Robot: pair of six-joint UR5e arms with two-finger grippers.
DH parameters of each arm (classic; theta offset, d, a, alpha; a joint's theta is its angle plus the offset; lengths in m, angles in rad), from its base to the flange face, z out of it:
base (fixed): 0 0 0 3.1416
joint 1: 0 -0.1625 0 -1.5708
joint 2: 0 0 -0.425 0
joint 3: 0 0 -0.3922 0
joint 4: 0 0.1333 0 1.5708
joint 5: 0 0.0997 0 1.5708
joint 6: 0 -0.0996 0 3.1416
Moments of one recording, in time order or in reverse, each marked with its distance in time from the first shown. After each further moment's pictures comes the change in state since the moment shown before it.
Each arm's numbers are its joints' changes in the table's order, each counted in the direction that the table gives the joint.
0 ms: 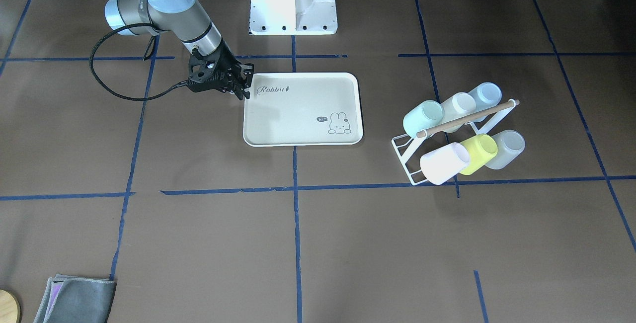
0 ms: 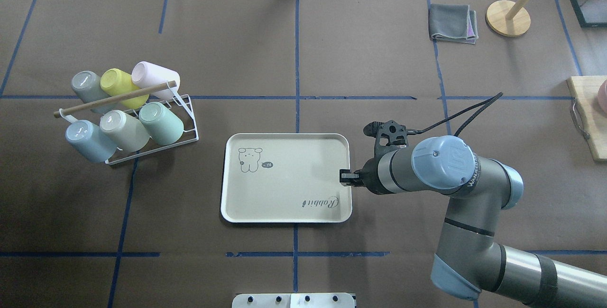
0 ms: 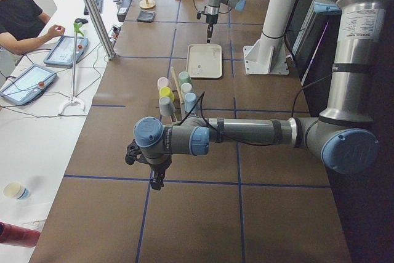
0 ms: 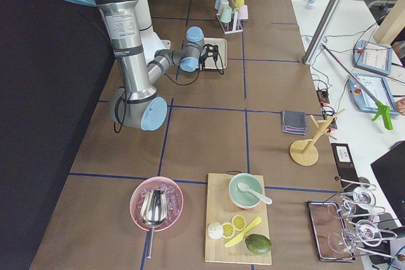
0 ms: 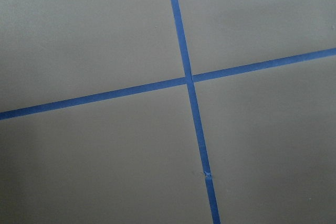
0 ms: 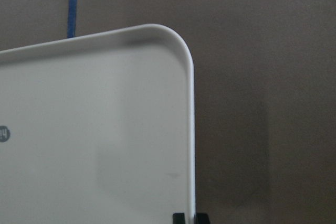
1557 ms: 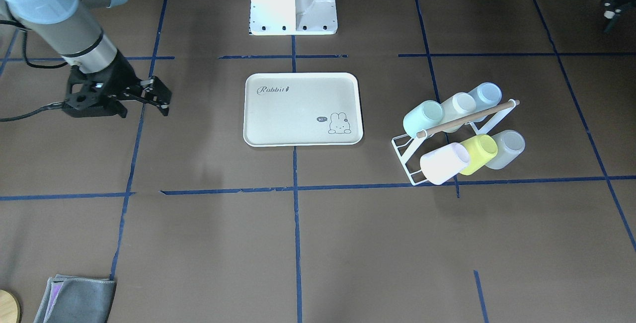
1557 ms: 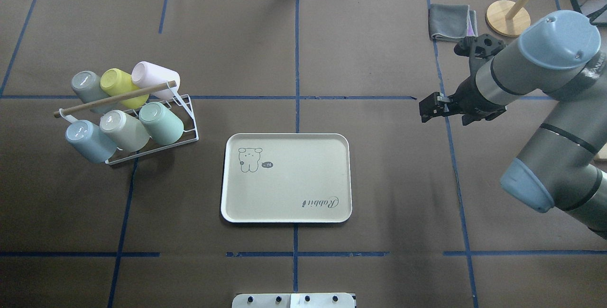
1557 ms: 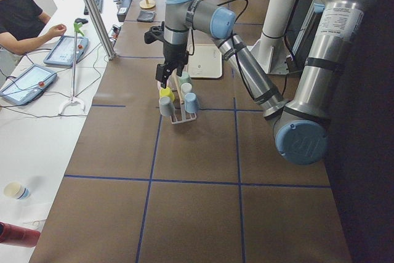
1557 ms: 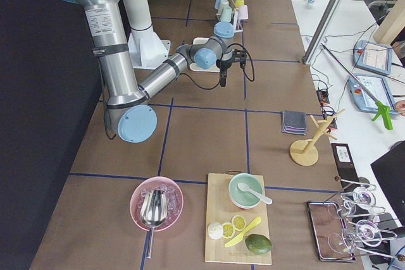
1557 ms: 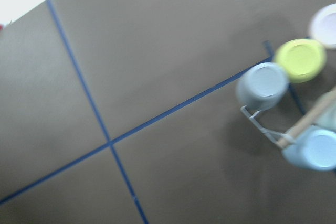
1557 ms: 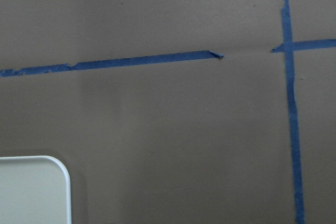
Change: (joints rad) left arm -0.234 -0.219 -0.750 0.571 0.232 0.001; right arm -0.423 -0.108 0.141 -0.403 0.303 0.396
